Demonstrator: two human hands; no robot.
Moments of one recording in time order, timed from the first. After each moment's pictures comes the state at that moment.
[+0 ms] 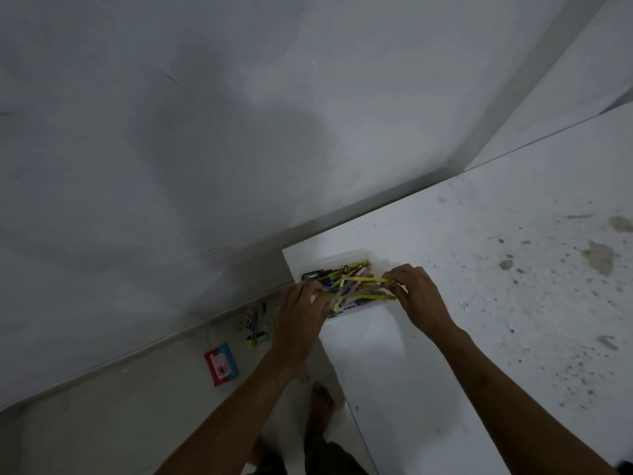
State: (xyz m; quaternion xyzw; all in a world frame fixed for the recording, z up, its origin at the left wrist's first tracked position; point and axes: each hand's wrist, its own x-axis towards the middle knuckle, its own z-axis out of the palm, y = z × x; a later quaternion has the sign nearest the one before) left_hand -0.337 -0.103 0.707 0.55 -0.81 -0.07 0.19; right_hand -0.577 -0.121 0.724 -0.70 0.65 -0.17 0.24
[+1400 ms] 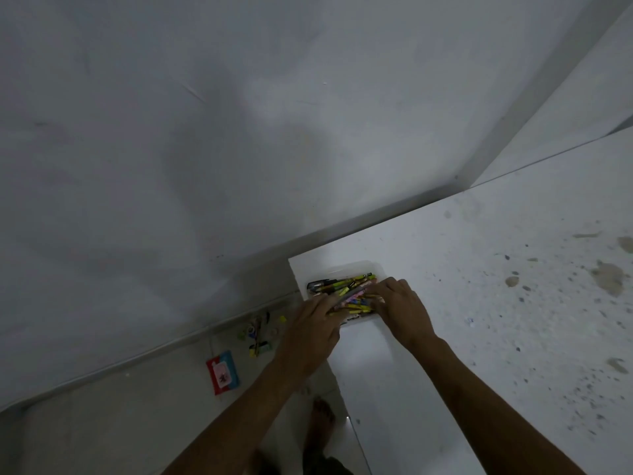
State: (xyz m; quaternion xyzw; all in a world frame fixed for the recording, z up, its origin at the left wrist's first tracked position) left_hand -0.338 -0.097 0.712 0.49 -0.84 -0.16 0.15; right_hand -0.543 -0.126 0.720 -0.73 0.65 -0.05 0.21
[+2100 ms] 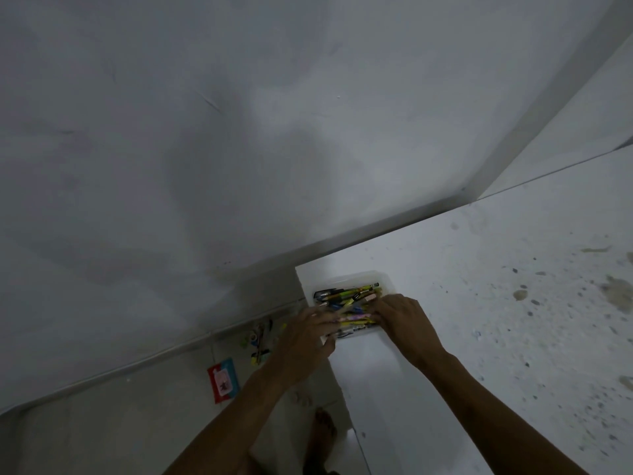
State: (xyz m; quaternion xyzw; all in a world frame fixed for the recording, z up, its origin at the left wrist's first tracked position) left_hand -0.313 -0.102 0.715 0.50 -0.80 -0.29 0.17; right_hand -0.542 -0.121 0.718 -0.81 0.56 -0.10 0.14
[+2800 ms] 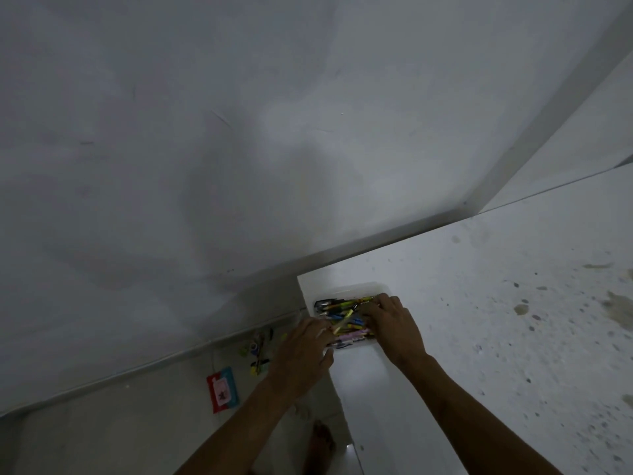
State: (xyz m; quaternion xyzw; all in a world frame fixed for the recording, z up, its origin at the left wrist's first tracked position) left_hand -0.315 -0.094 0.714 0.52 -0.83 -0.18 0.11; right_hand -0.524 -0.134 0.706 -0.77 0.62 -0.05 0.16
